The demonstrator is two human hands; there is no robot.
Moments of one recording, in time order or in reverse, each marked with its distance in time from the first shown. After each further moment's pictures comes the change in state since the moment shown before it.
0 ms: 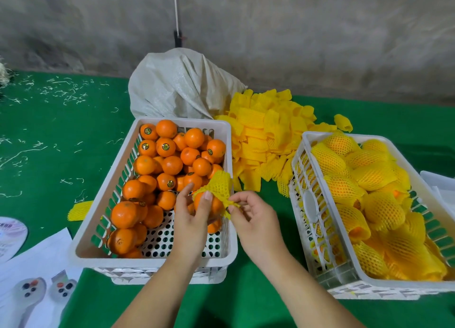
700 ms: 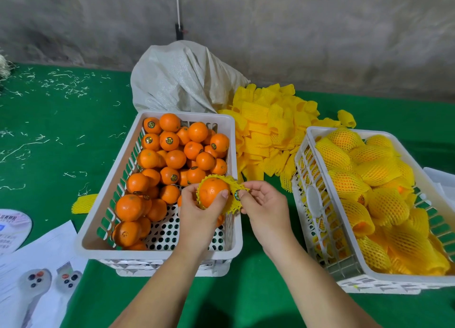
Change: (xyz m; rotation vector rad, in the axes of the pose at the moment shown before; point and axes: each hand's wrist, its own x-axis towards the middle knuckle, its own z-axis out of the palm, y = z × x) left_hand -0.001 0.005 0.005 0.032 0.032 -0.023; right_hand 0.012 -0.003 0.000 0.202 0.153 0.168
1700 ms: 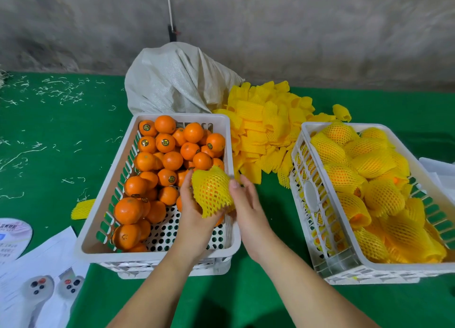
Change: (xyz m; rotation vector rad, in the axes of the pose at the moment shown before) left_hand 0.002 -0.011 -0.014 0.013 -0.229 0.173; right_hand -0.019 -0.010 0.020 0.182 -0.235 0.221
